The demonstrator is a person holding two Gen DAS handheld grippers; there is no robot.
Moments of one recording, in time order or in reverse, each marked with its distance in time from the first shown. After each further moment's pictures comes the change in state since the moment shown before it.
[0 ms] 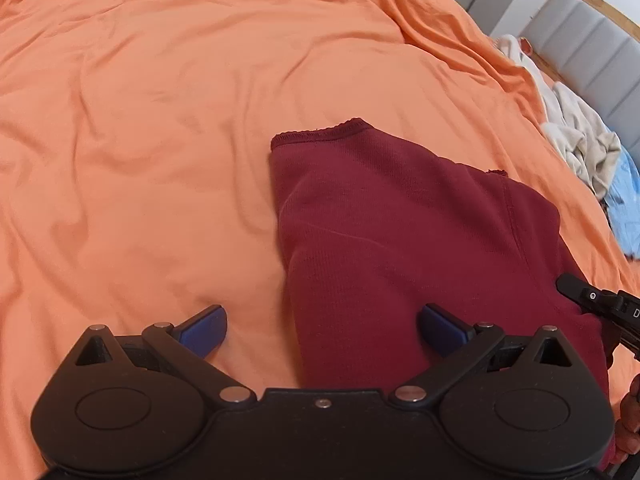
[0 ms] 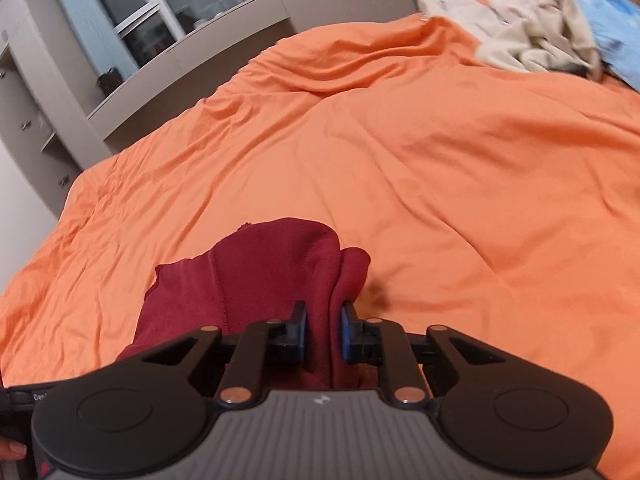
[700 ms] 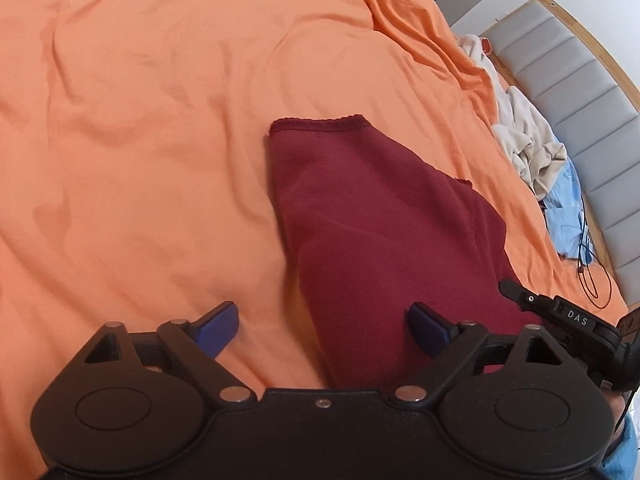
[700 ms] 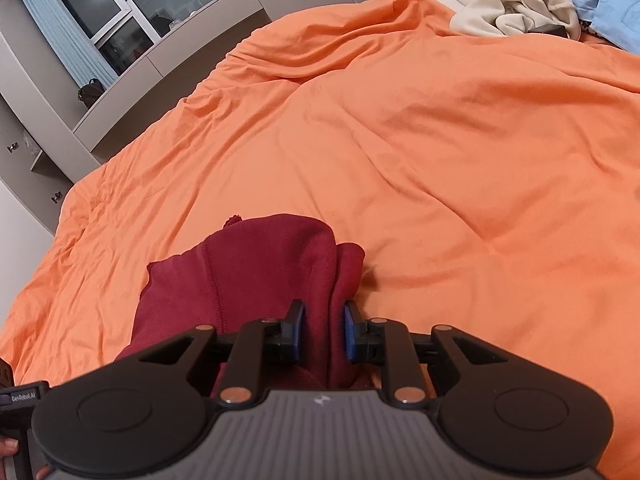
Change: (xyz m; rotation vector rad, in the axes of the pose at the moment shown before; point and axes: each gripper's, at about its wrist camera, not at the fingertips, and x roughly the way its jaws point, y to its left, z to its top) left arm 0.006 0.045 0.014 -0.067 0.095 -0.263; right arm 0.010 -0.011 -0.001 0.077 0.047 0.001
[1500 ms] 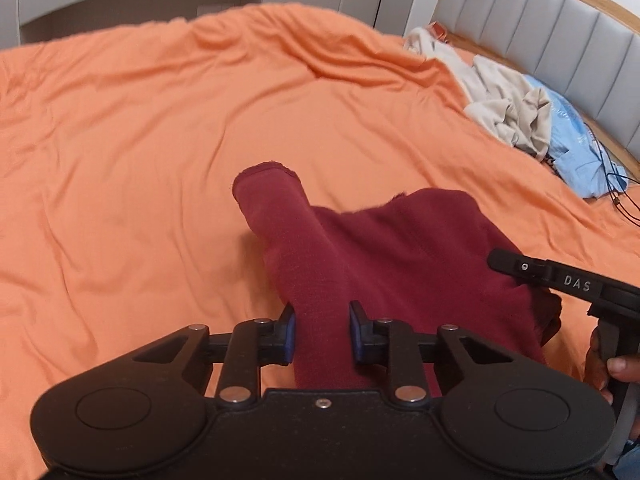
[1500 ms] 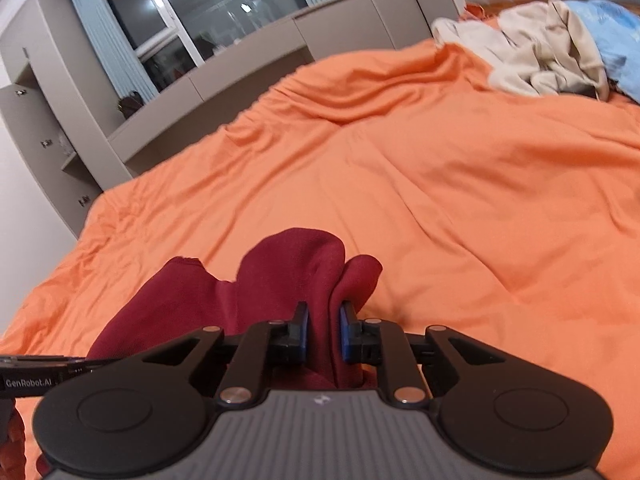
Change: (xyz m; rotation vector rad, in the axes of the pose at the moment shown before) left arm -0.040 -0.118 0.000 0.387 -0.154 0.231; right arm -0.025 0.022 -0.001 -0.114 -0.148 0.076
